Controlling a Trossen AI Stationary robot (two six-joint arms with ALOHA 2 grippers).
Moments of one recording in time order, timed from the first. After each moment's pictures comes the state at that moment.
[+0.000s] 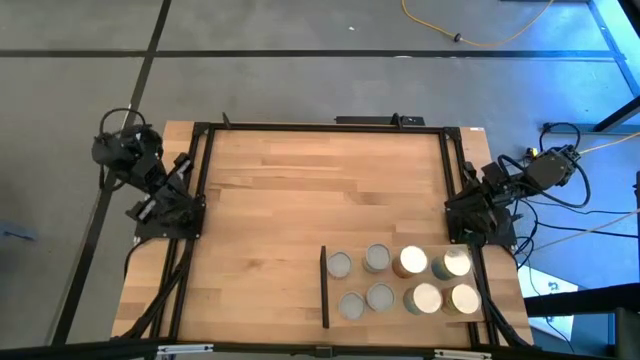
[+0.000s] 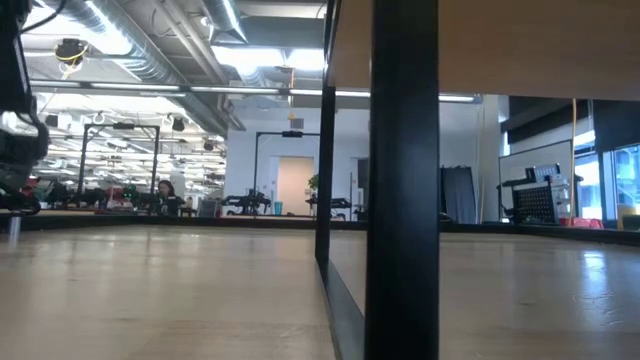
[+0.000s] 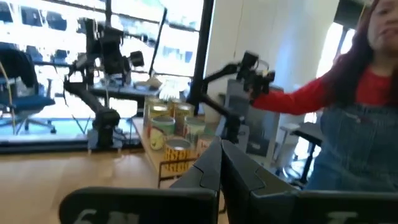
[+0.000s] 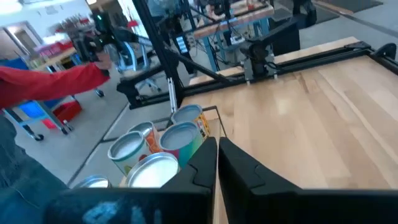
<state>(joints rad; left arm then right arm) -1.05 0.04 0.70 -0.49 -0.64 -0.06 0.59 0.31 0.85 -0.75 0.35 0.44</state>
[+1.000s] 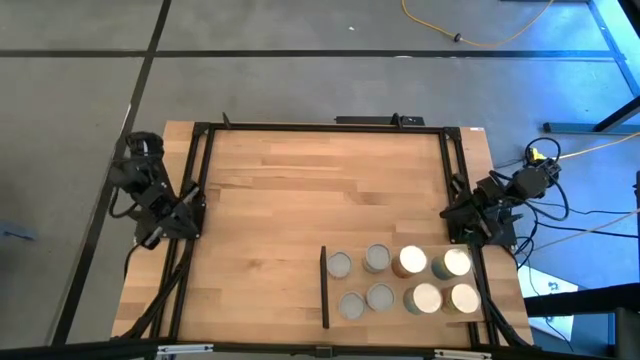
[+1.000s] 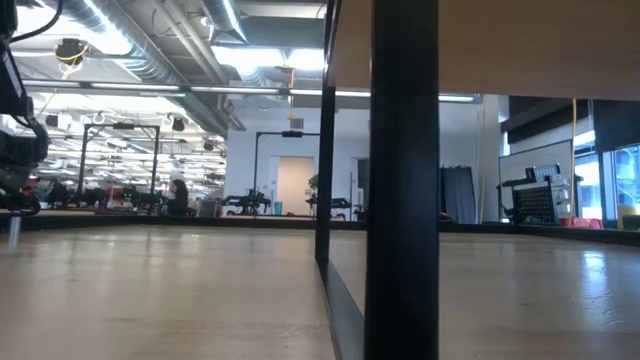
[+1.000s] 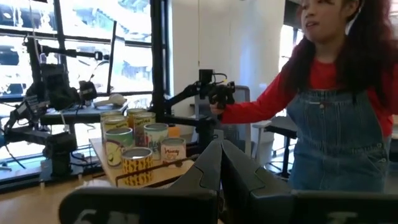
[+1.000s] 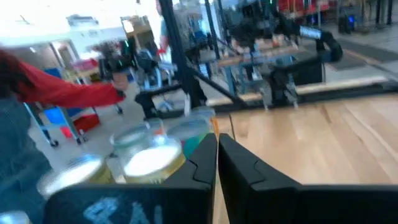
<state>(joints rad) -1.05 0.00 0.44 -0.18 -0.47 0.09 0.59 0.00 0.49 -0.49 0.30 0.27</state>
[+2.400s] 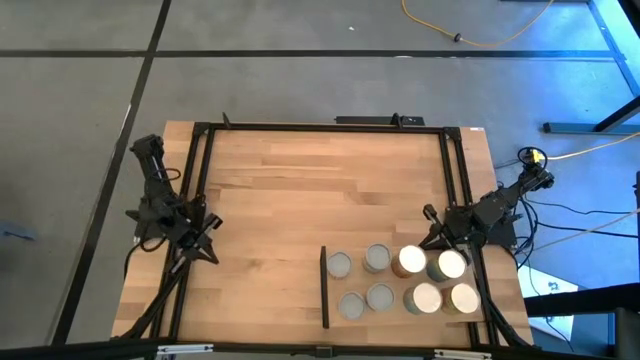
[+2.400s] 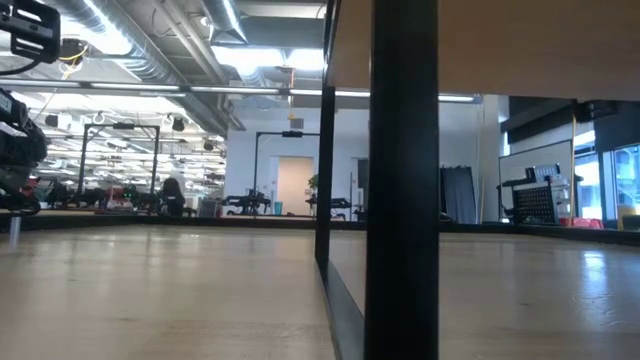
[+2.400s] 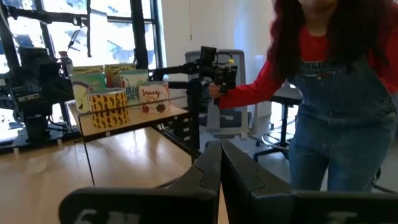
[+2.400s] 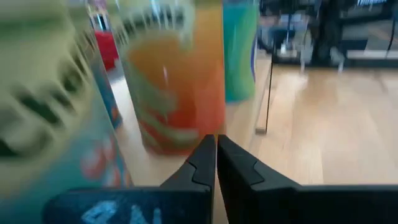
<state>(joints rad) -1.05 0.01 0.01 0.16 -0.45 0.09 0.59 0.00 0.09 -0.21 0.13 0.12</state>
